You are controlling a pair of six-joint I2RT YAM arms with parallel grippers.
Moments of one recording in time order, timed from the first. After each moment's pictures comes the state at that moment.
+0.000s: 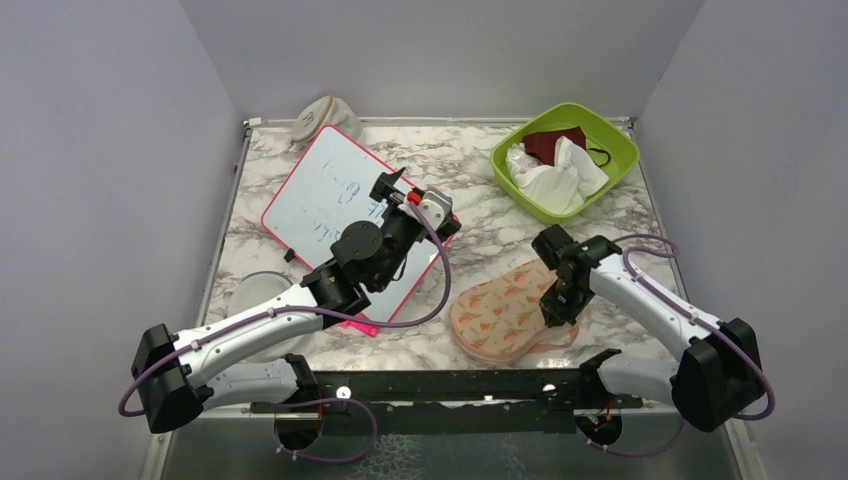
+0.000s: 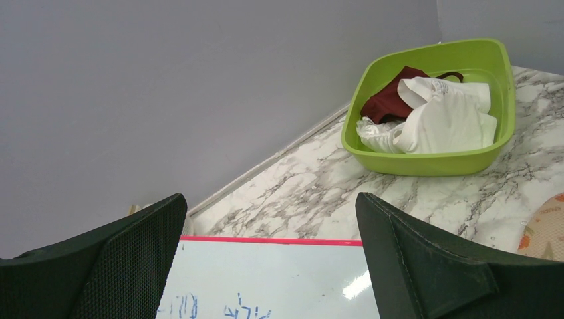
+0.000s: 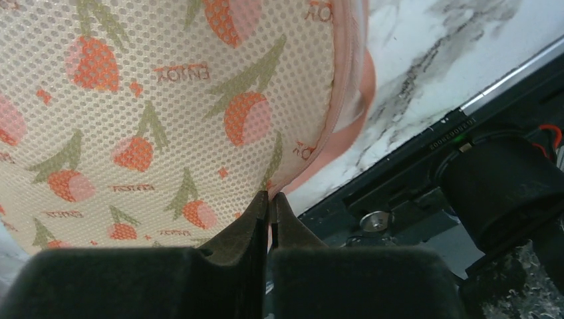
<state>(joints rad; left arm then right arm) -1.01 1.08 0.87 0.37 -0.47 0.45 0.48 1.21 0.82 -1.18 0.18 1.27</state>
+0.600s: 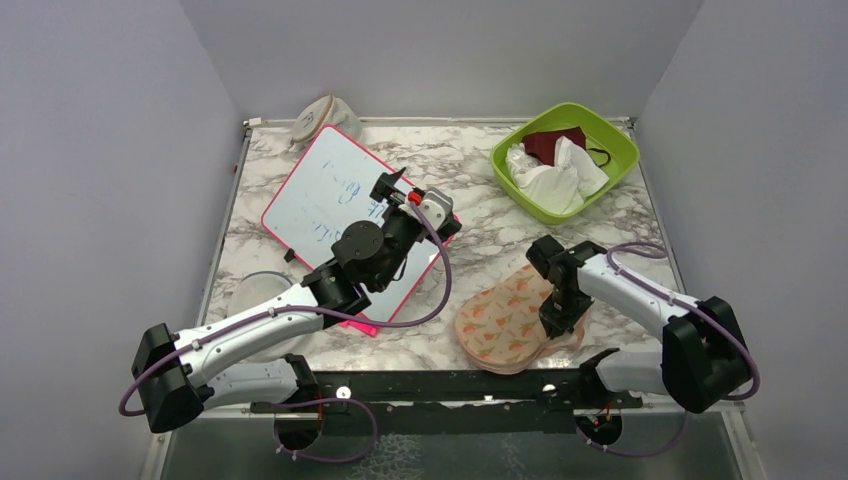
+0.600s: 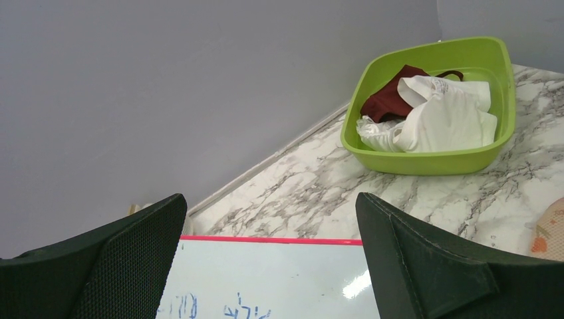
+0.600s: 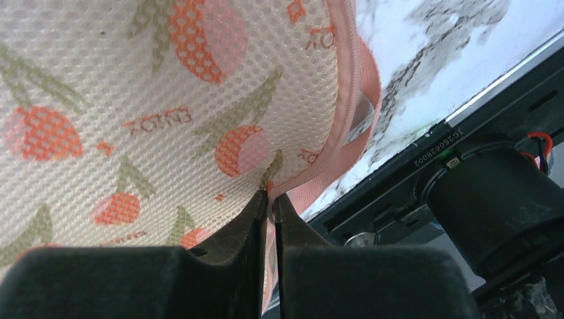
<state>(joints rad) -1.01 1.08 0.87 0.37 -0.47 0.45 0.48 1.27 0.71 -1.14 0.17 1.30</state>
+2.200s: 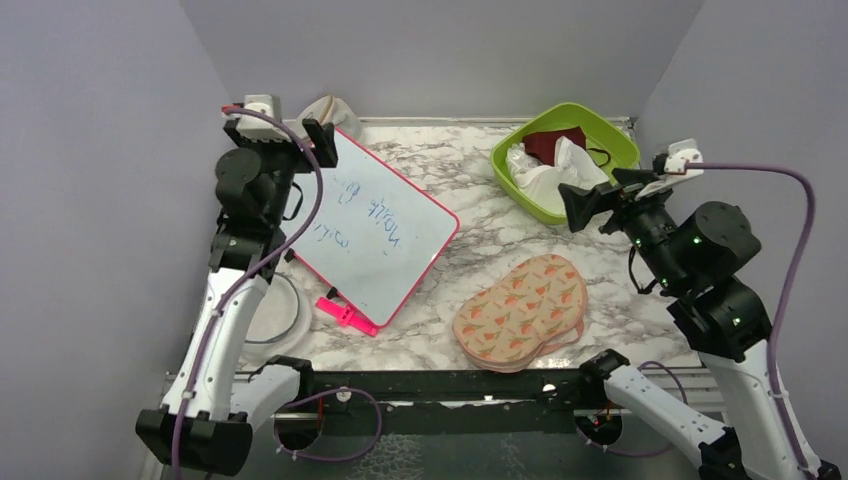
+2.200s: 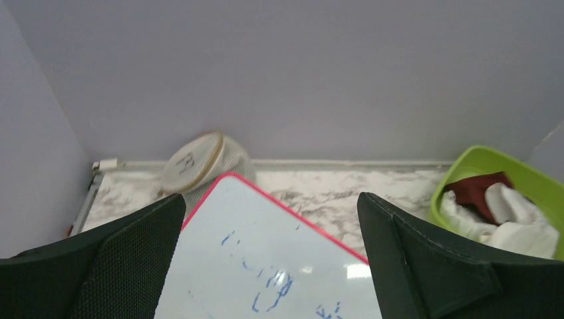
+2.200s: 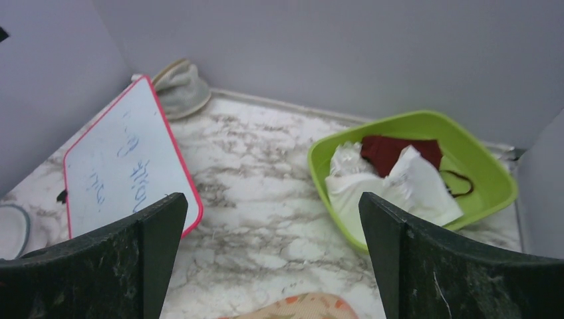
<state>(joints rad) -0.16 1.03 1.07 0.00 -0.08 -0.15 0.48 0.74 1.23 -0.53 0.12 0.06</state>
